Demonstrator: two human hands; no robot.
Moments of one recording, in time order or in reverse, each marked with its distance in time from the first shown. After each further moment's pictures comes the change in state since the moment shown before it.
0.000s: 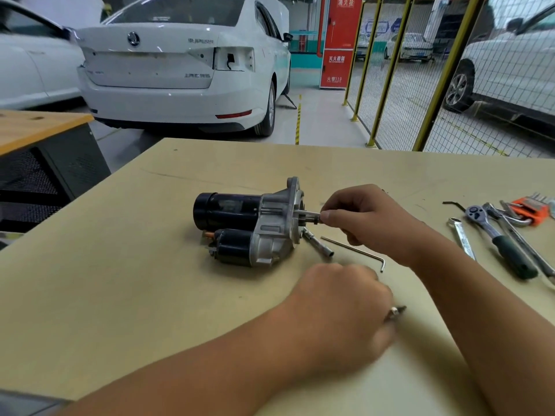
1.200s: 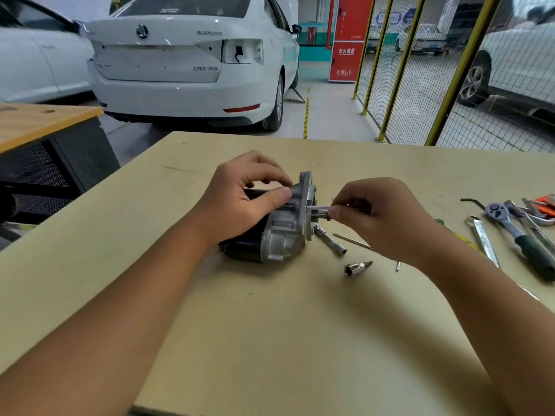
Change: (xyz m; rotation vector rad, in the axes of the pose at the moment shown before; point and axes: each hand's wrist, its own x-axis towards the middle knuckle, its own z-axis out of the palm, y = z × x) left_hand -0.025 -0.143 -0.014 -0.471 0.631 -0.180; right_hand -0.005 -0.014 0.009 -0.414 0.161 -0.186
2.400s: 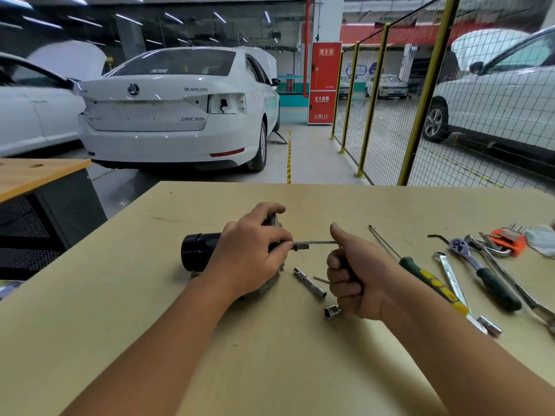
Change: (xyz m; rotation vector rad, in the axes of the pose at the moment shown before) left_hand 0.013 0.019 0.033 0.316 -0.081 -0.074; right_hand -0.002 -0.007 0.003 1.019 -0.154 1.060
